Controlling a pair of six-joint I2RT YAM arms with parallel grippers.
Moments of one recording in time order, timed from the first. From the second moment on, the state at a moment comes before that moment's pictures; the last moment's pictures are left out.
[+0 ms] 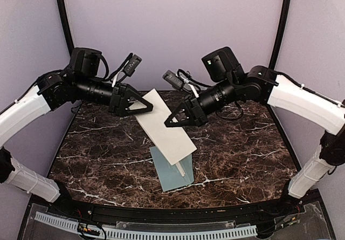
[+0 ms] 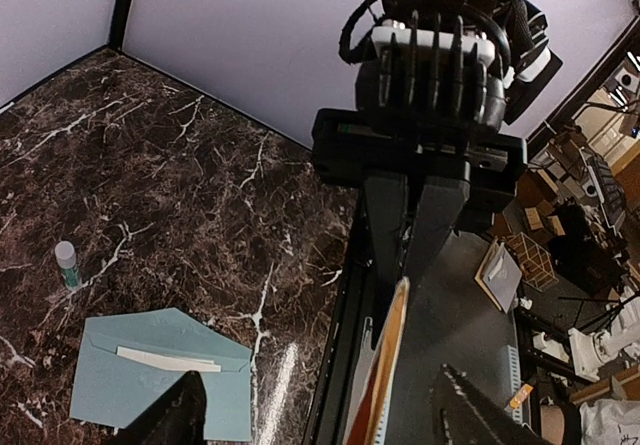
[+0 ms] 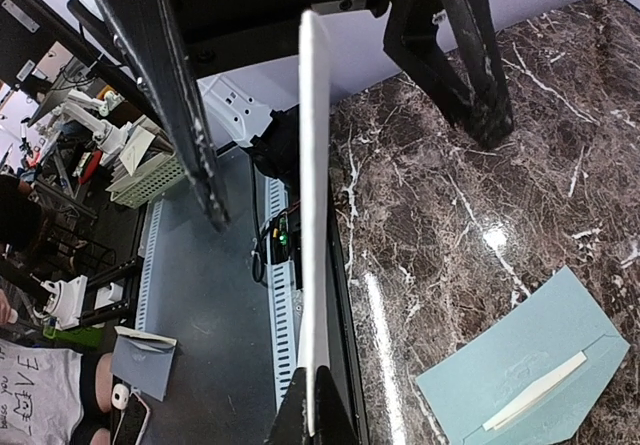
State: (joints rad) left arm -0.73 1.27 1.38 -0.59 0.71 -0.18; right arm 0.98 1.55 1.61 -0.68 -0.70 0.14
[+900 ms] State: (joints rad) left arm -0.74 1.33 1.41 -0.66 0.77 -0.10; right arm 0.98 1.65 1.76 -0.91 -0.61 -0.02
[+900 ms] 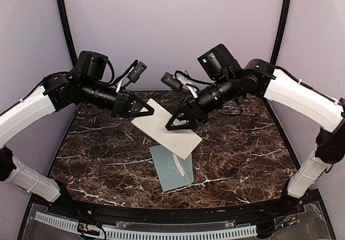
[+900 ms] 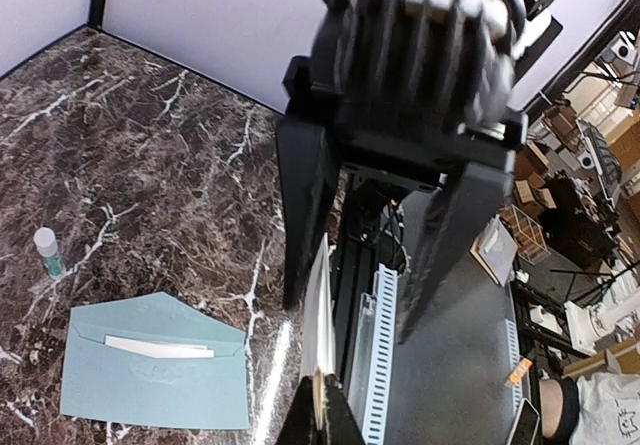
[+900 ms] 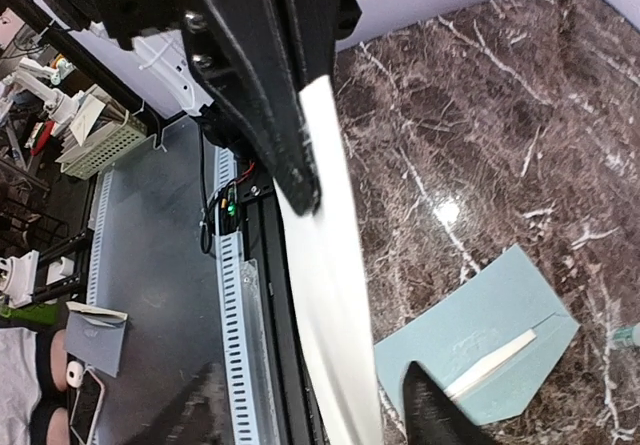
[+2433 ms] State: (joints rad) left arm -0.83 1.09 0.79 0.88 0.06 -0.87; right arm 0.97 1.48 1.13 0.79 -0.28 0.79
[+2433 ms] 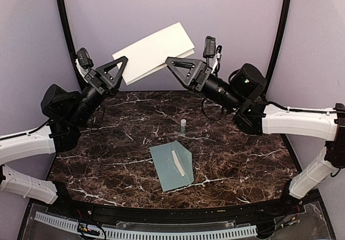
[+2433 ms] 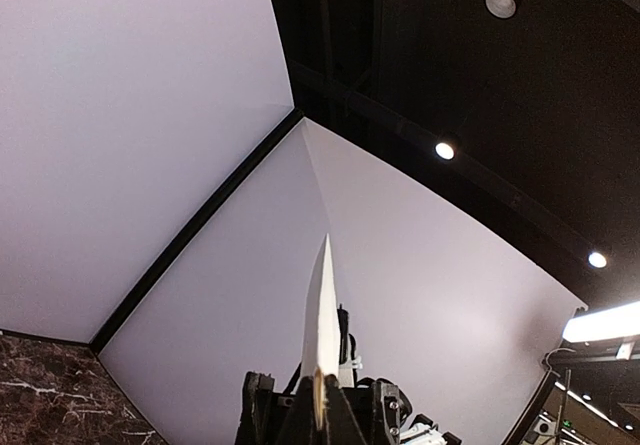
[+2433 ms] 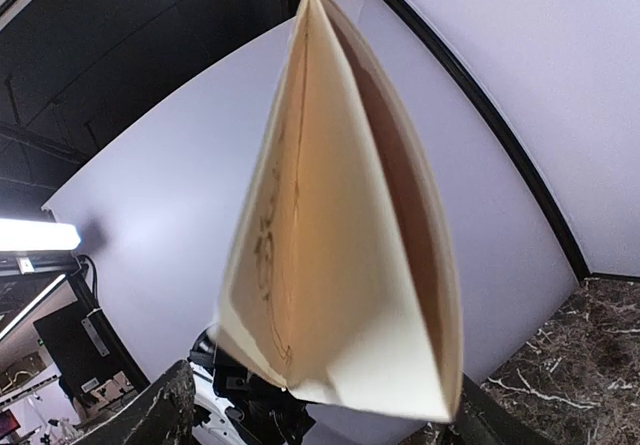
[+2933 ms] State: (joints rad) left arm -0.86 1.12 0.76 0.95 0.03 -0.91; right arm 0.98 1.57 1.23 0.80 -0.30 0.76
